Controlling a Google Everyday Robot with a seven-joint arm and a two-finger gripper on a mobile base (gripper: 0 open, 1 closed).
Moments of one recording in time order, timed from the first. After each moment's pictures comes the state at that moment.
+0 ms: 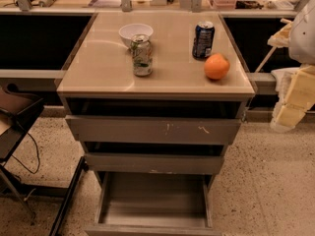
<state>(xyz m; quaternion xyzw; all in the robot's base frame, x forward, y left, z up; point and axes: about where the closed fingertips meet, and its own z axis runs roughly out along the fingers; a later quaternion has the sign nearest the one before) 0.438 -0.216 0.977 -0.60 0.78 -0.04 0.16</state>
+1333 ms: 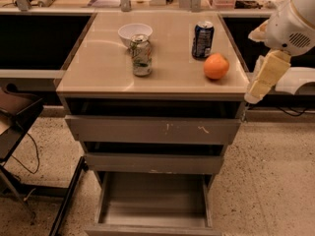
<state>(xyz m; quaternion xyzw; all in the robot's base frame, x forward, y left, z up) 0.533 -0.217 0.943 -0.59 0.78 0.03 0.21</state>
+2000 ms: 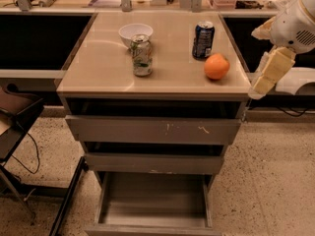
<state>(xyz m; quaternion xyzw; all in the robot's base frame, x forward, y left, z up) 0.542 -0.227 0.946 -0.59 0.77 0.04 0.23</state>
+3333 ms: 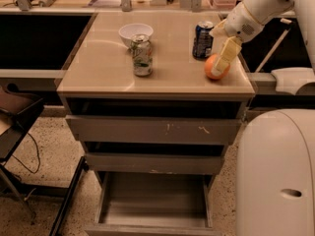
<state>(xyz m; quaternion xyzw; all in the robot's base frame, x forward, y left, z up) 0.687 -0.180 0.885 -0.62 0.73 0.15 0.25</state>
